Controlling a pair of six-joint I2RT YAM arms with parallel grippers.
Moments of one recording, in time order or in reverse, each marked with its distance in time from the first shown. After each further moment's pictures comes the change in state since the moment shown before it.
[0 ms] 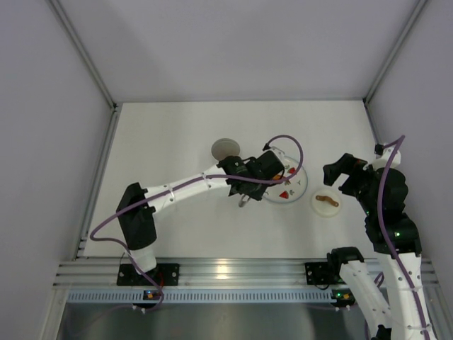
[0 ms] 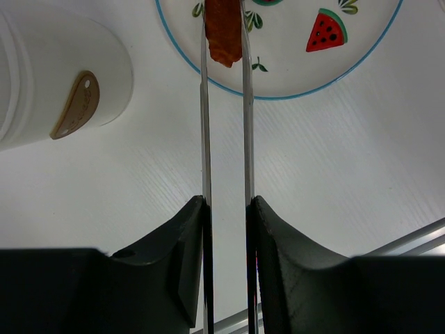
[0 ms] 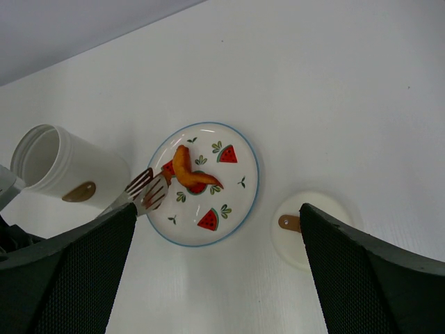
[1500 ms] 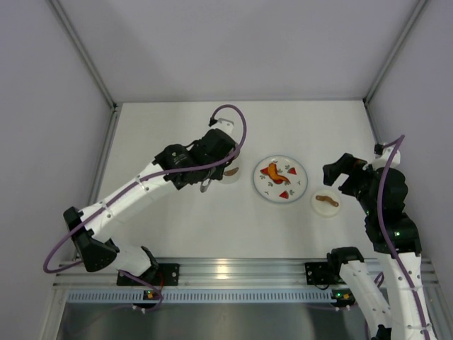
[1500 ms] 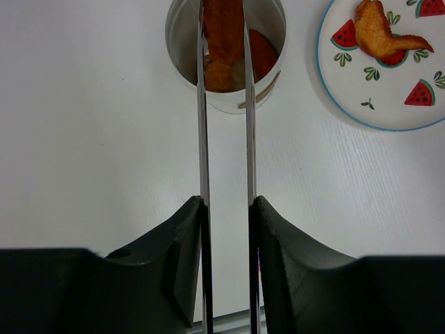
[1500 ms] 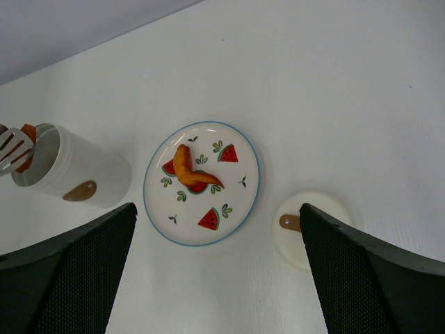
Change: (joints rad) left arm 0.174 -0.369 -0.070 -0.129 -0.142 -0.005; right arm 0.000 0.003 0.000 0.000 -0.003 0.000
